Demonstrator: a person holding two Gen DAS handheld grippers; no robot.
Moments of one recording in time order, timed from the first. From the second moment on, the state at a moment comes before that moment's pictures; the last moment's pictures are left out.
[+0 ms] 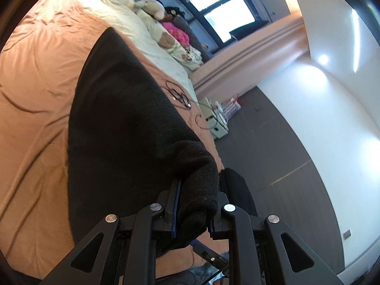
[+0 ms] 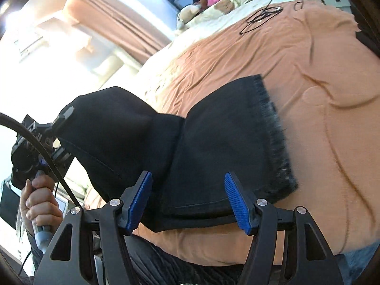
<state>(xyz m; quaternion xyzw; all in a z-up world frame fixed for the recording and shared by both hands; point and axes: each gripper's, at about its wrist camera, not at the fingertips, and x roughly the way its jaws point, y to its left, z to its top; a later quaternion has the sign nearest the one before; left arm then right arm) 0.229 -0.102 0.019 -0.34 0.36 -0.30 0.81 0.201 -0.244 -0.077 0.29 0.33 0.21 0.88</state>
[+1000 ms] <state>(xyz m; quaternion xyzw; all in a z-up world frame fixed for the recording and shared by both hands) 0.232 -0.192 -0.071 -0.27 0.49 -0.31 0.77 0.195 -0.314 -0.094 0.36 0.33 0.21 0.85</state>
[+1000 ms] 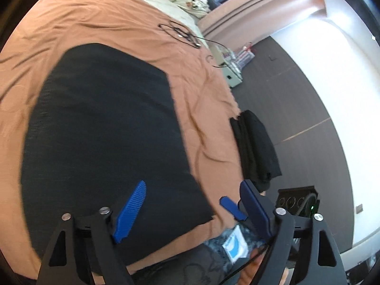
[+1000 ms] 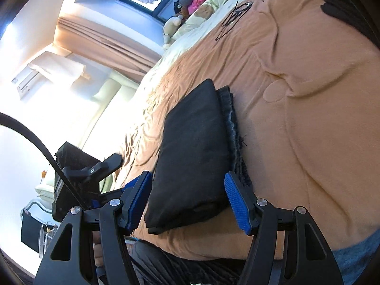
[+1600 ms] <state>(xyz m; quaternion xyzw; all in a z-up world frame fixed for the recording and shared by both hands) 0.221 -0.159 -0.119 -0.12 0.55 -0.23 0.79 0.221 -0.296 -0.084 0.34 0.38 0.19 0.84</state>
